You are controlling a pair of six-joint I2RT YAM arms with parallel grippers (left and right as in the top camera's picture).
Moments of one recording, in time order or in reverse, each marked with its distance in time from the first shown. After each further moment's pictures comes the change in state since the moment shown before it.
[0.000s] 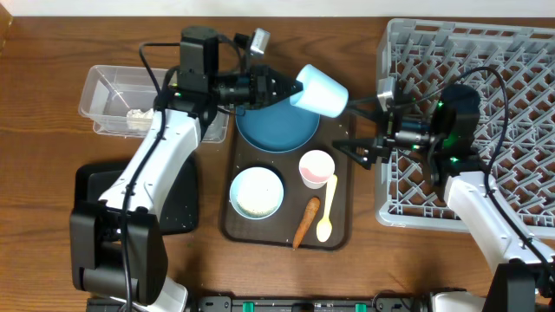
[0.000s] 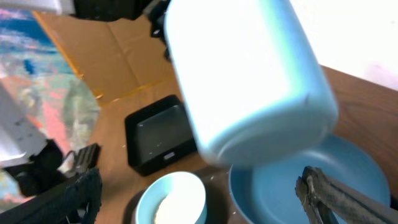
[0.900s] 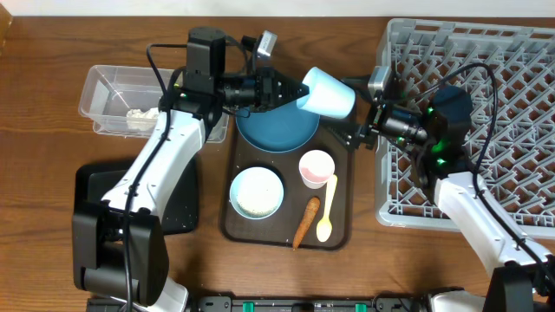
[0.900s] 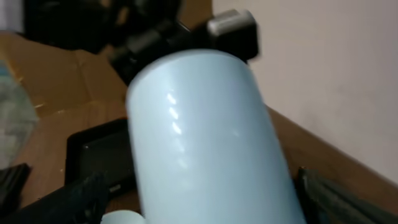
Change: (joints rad) left arm -0.023 0.000 0.000 0.000 0.010 -0.033; right arm 0.084 0.000 0.001 0.257 0.206 0.026
